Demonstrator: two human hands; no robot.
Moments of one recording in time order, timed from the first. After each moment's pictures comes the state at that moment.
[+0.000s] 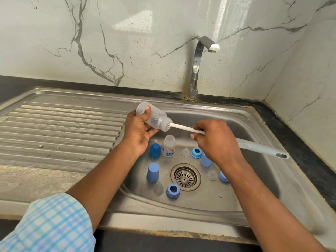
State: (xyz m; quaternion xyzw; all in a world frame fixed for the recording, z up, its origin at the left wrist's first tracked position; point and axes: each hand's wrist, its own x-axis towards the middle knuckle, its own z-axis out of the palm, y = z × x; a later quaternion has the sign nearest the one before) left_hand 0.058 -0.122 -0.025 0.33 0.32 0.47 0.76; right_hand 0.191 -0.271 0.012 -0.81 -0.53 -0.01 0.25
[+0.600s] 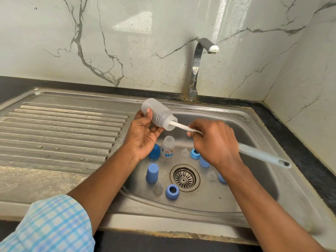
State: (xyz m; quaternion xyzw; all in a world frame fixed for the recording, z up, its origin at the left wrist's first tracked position) left_hand 0.057 -0.136 -0.025 0.29 0.20 0.44 0.83; right_hand 0.184 -0.277 0.015 -0.78 -0.57 -0.10 0.26
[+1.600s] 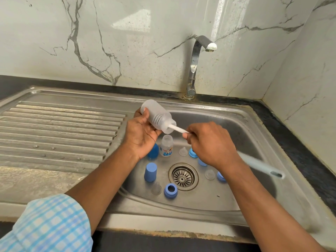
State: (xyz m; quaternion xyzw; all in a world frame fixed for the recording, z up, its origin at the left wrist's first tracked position) left_hand 0.059 -0.133 -0.028 0.26 0.17 0.44 0.84; right_hand 0.185 -0.277 0.017 -0.79 -0.58 -0.03 0.17
